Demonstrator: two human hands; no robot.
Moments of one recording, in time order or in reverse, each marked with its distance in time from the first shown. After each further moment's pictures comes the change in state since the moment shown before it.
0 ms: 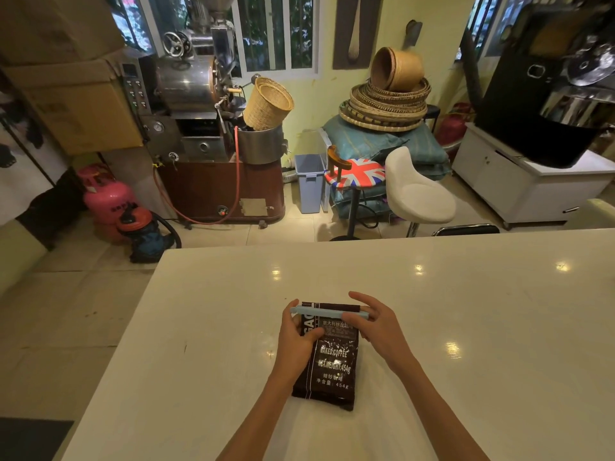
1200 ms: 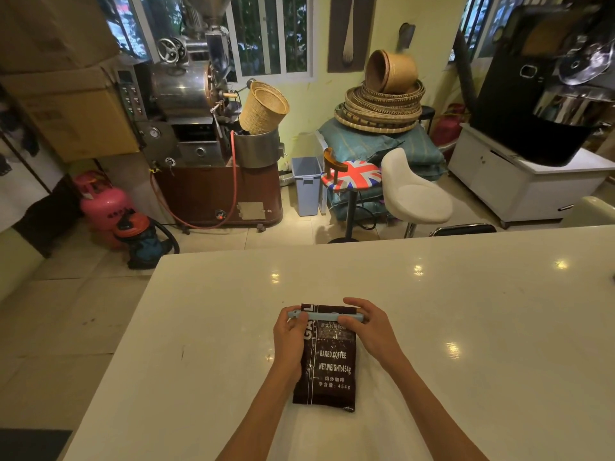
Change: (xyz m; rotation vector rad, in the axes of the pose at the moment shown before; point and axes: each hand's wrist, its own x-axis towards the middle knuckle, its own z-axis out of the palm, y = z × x) left_hand 0.007 0.007 0.007 -0.200 0.144 -0.030; right_hand 0.012 0.020 0.005 -0.041 0.029 -0.033
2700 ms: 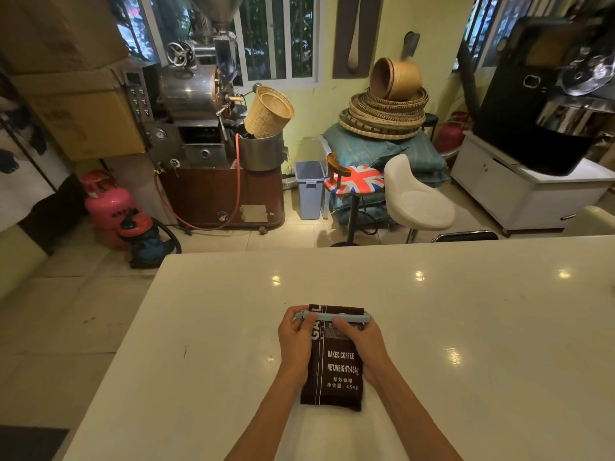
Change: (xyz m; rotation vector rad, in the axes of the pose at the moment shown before) left_hand -0.007 0.002 0.007 -0.051 0.022 0.104; right_hand -0.012 0.003 0.025 0.490 0.091 0.252
